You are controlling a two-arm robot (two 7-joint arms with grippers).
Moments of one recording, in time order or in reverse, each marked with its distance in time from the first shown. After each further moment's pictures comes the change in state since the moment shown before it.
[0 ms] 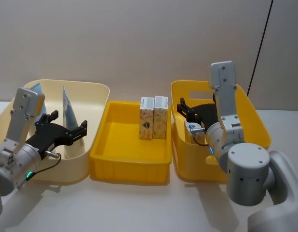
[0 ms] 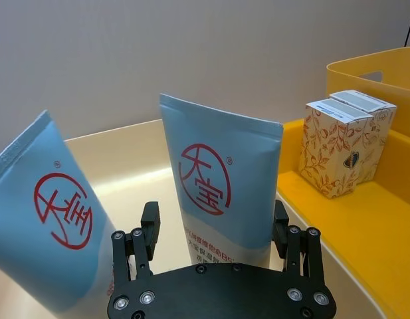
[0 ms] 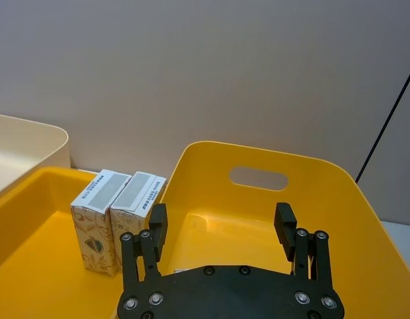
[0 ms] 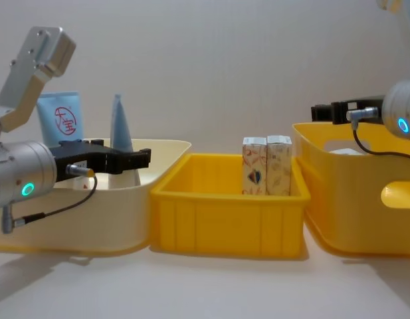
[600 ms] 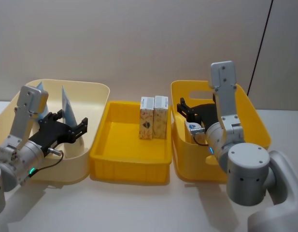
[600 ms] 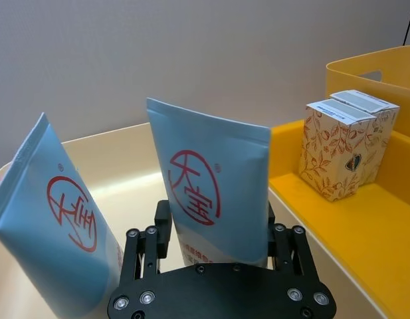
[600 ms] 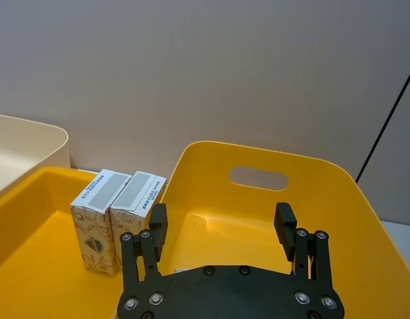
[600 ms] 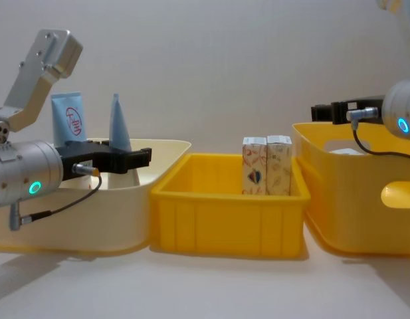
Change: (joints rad) left arm -0.041 -0.020 0.004 0.065 0.010 -0.017 -0.029; right arm 0.000 0.000 0.000 0.000 0.000 0.000 0.000
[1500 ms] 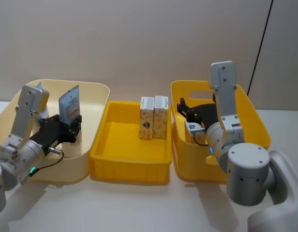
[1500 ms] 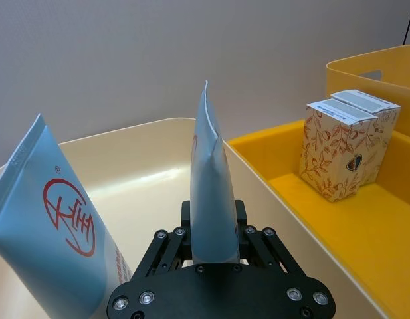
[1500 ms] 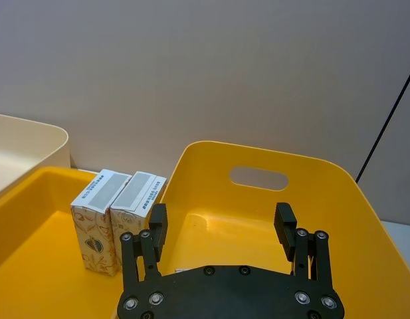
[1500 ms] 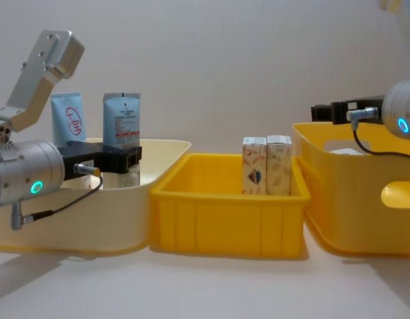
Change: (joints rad) left arm -0.011 -0.005 0.001 0.017 0.003 -0.004 -0.007; right arm 0.000 0.000 0.000 0.000 0.000 0.000 0.000
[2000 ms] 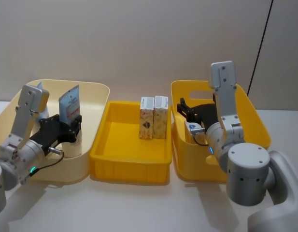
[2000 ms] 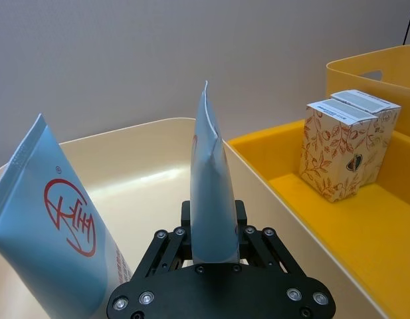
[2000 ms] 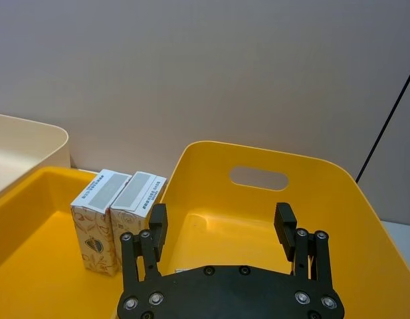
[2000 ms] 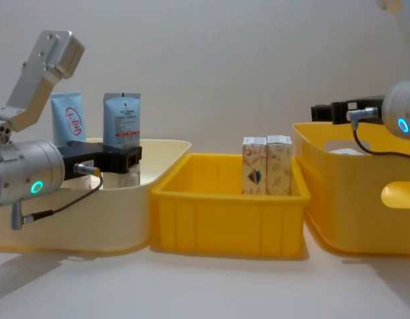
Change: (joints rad) left arm -0.001 -0.001 0.000 0.002 0.000 0.000 -0.001; right arm 0.000 0.000 0.000 0.000 0.000 0.000 0.000
